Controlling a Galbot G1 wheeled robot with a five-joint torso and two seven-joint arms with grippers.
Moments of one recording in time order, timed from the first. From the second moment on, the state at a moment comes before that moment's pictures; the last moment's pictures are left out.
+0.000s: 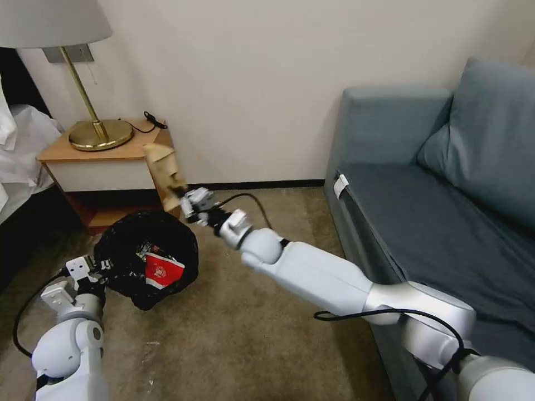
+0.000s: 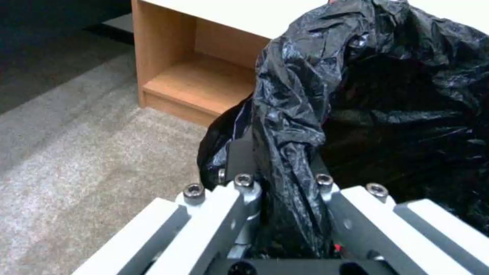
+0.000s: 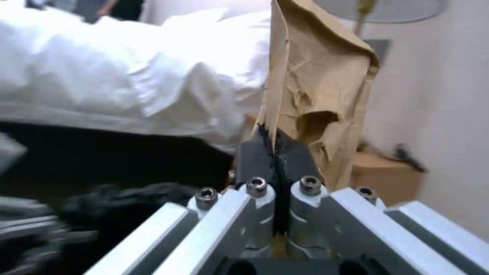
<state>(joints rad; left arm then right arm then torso) 1.24 -1.50 -1.01 -1.85 -0.30 0.41 0.08 -0.20 1.44 -0.83 1.23 0.61 0.33 0.06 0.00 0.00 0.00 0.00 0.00</state>
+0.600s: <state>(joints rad) 1.23 -1.51 -1.01 -1.85 -0.30 0.40 0.08 -0.25 1.46 -0.94 1.18 0.57 0.34 0.05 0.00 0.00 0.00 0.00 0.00</state>
